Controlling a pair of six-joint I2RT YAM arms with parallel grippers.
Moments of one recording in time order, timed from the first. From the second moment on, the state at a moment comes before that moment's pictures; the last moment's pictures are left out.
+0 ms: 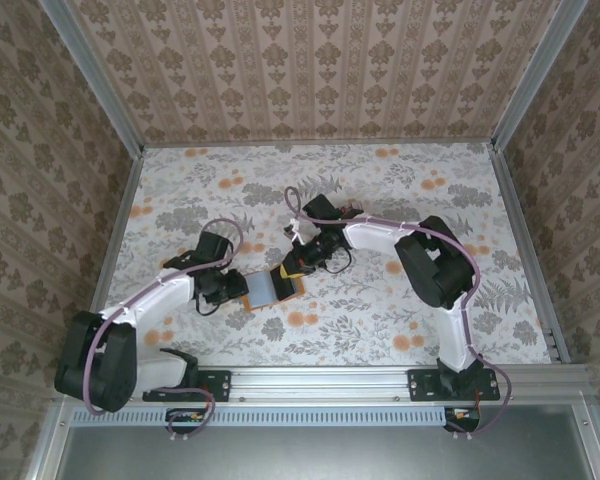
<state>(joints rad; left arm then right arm) -0.39 1.24 0.60 -0.59 0.19 -0.62 0.63 2.07 1.37 -0.42 -0.84 0.45</state>
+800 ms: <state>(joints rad) -0.38 1.33 0.58 -0.48 0.24 -0.62 0.65 2.17 1.43 -0.38 -0.82 0.54</state>
